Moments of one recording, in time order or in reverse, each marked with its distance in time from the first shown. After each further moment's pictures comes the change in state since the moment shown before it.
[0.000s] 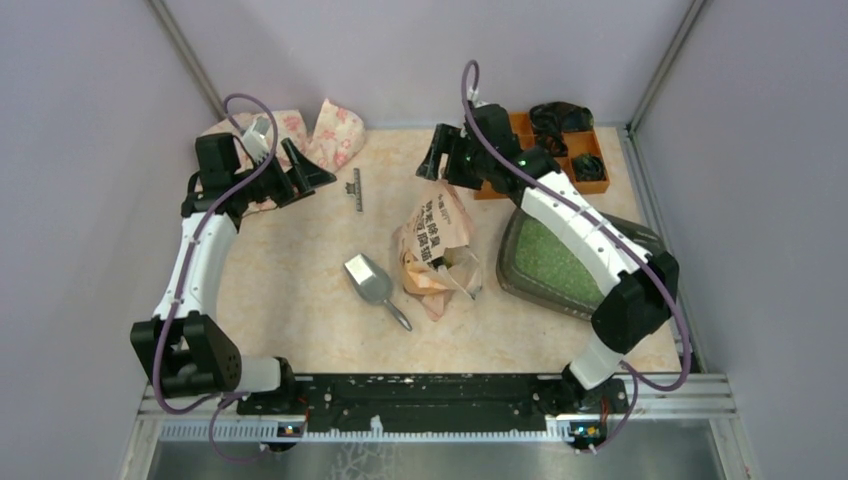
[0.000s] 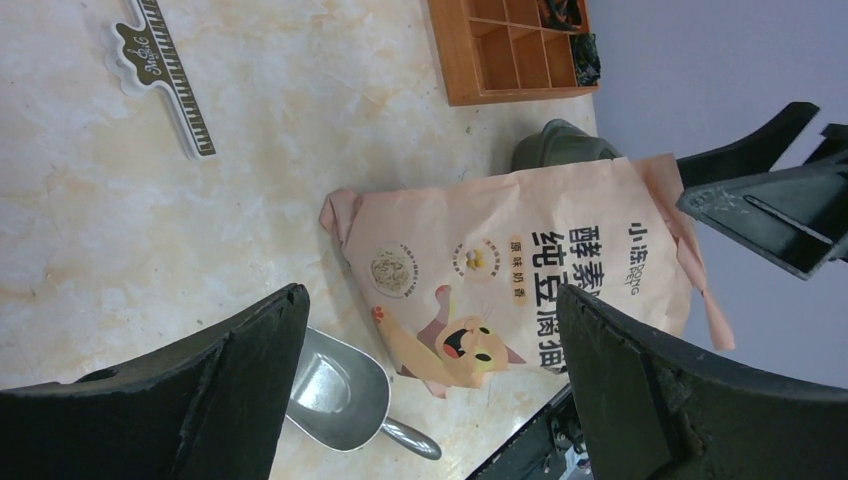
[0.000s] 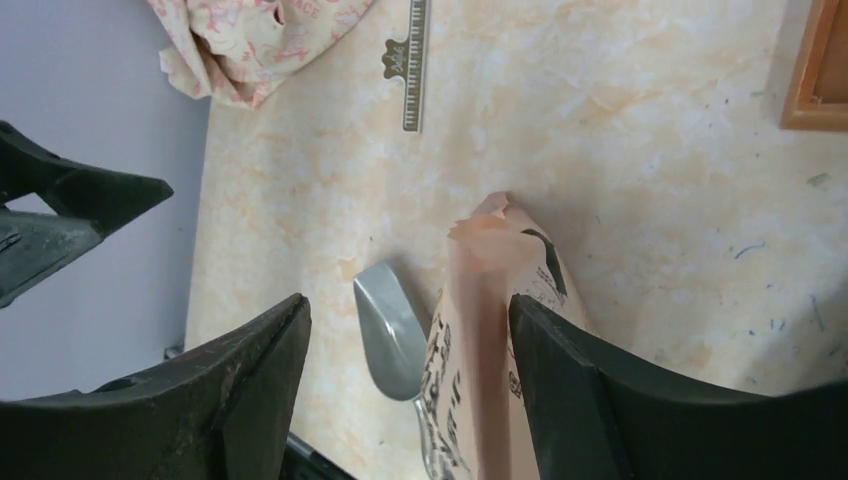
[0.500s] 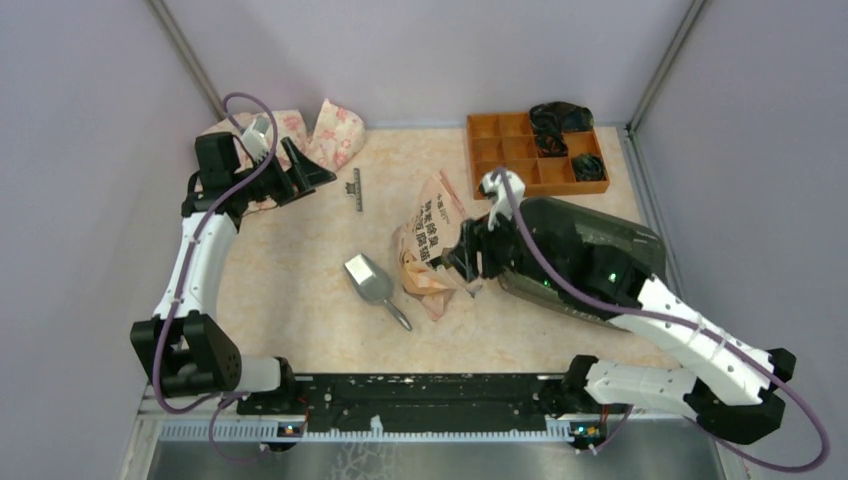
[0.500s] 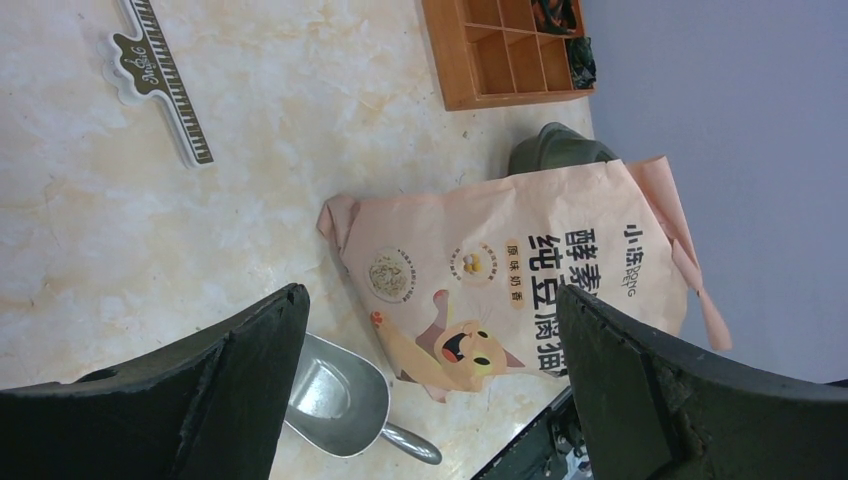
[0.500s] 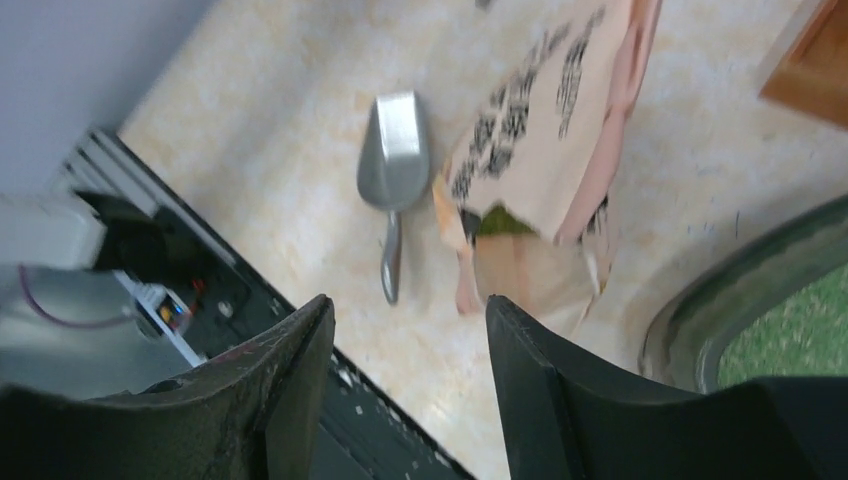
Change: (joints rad) left arm 0.000 0.002 -0.002 0.013 0.005 -0.005; right arm 0.376 -0.602 -0.315 -0.136 0.247 -0.294
